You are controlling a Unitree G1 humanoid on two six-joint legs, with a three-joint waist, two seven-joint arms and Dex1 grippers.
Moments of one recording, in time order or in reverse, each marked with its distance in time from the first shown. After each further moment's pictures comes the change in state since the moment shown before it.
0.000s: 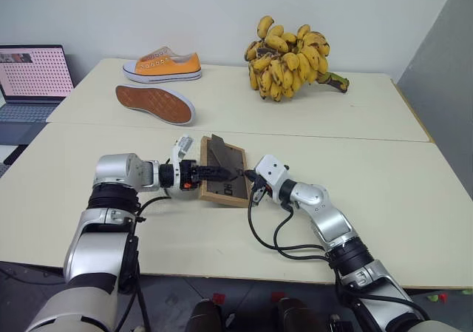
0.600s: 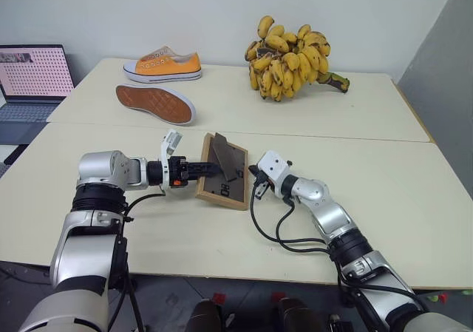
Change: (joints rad) left arm 0.028 0.052 0.023 -0.067 -0.045 0.051 0.010; right arm -0.070 -0.021 -0.006 0.122 -0.006 -0.077 -0.038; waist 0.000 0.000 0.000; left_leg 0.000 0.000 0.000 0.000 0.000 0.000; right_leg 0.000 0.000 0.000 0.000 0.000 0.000
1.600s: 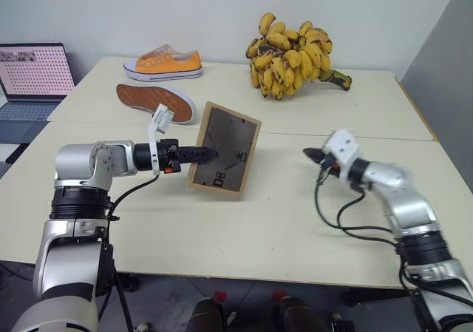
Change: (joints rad) left arm 0.036 0.067 0.030 -0.307 -0.074 -0.138 -0.048; right arm 0.093 -0.422 -0.288 -0.440 0.277 0.258 0.256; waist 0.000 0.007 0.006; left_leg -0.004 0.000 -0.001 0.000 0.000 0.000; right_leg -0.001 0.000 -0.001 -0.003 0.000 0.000
